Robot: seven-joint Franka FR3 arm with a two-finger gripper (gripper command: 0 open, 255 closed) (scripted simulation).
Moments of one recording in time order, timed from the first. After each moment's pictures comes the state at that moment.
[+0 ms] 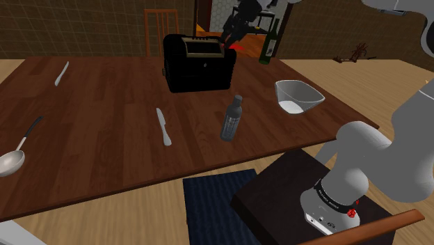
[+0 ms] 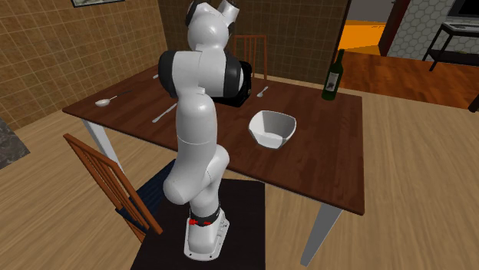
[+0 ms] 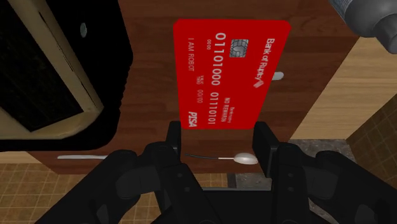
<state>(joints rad) 1.02 -0.14 -0.96 -1.77 0.45 1.89 -1.27</state>
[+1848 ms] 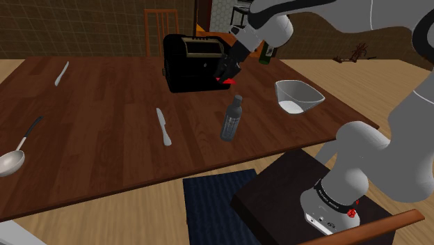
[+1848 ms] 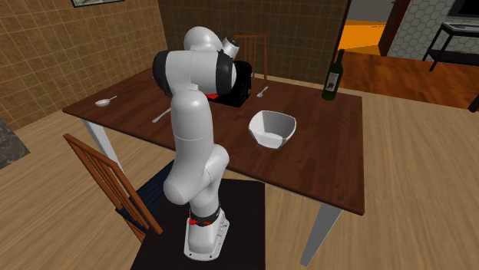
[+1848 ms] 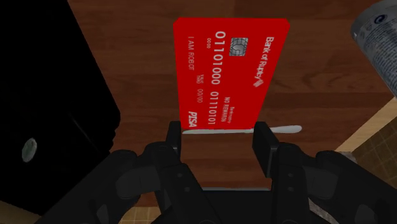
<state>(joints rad) 1.03 -0.05 -1.00 -2.06 0.61 2.16 -1.51</state>
